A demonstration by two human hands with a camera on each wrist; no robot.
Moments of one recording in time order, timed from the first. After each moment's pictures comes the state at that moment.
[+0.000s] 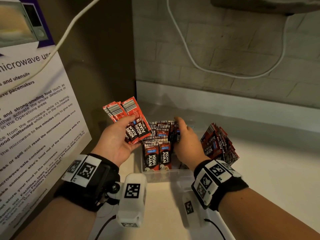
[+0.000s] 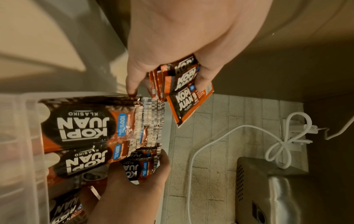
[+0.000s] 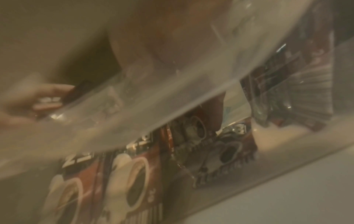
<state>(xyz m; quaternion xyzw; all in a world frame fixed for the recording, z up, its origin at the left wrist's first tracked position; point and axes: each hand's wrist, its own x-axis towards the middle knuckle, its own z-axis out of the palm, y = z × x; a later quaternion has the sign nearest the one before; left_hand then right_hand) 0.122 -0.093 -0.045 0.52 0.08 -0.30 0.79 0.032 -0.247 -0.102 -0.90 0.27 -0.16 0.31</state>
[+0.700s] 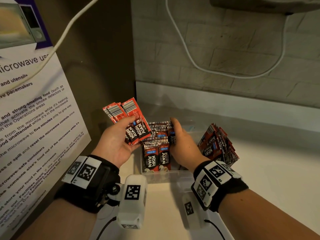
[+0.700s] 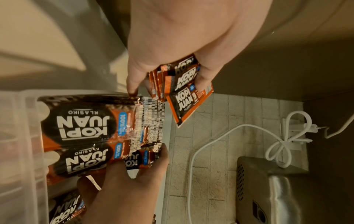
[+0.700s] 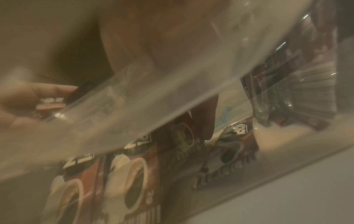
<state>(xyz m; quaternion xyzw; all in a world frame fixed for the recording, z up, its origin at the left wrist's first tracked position) 0.120 -0.094 -0.044 0.52 0.07 -0.30 0.80 0.036 -0.243 -0.102 -0.91 0.21 -0.14 0.34</state>
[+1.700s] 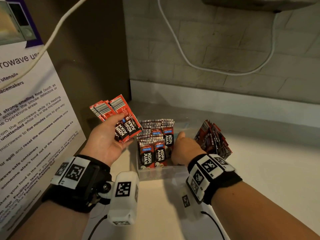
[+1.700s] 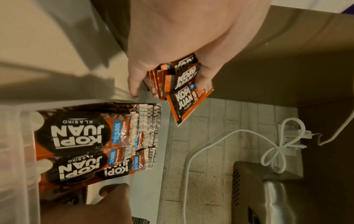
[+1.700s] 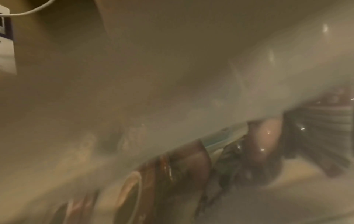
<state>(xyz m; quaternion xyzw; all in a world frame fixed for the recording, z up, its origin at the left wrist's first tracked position) 0.120 -0.085 -0.039 0.53 0.07 -0.28 0.80 0.026 -0.235 -0.083 -0.89 0.39 0.11 0.18</state>
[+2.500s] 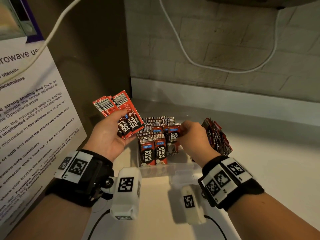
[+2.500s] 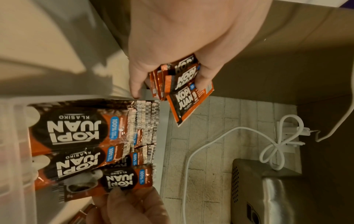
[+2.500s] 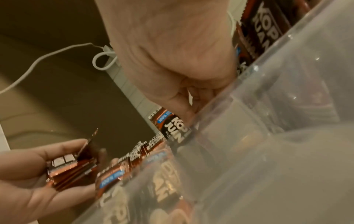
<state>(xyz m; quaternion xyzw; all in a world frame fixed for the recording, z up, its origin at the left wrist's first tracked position) 0.115 -0.087 -0.034 0.52 0.07 -0.29 0.80 0.014 -0.246 -0.075 -0.85 0.36 -0.16 0.36</state>
